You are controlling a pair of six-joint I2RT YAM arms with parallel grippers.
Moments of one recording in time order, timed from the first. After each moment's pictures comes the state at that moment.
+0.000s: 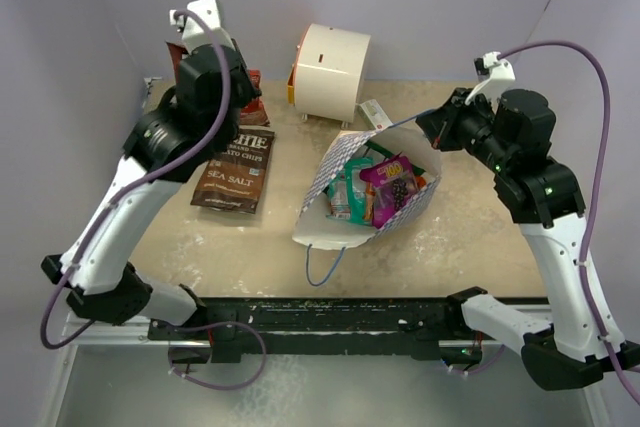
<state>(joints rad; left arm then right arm) -0.79 1.40 2.02 -0.79 -0.82 -0.39 0.31 1.04 1.51 -0.72 -0.12 0.35</state>
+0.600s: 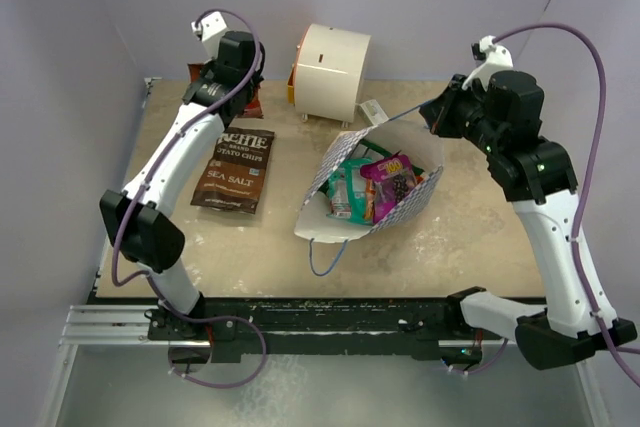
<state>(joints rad) -0.40 1.71 1.82 -0.58 -0.61 -0.65 0.31 1.13 1.60 -0.78 -0.02 0.37</state>
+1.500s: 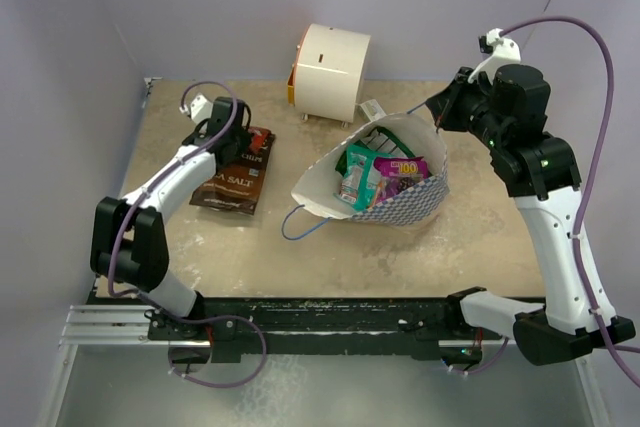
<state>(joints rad) -0.29 1.61 1.22 -0.34 -0.39 -1.02 0.28 1.18 1.66 -0.78 0.01 0.35</state>
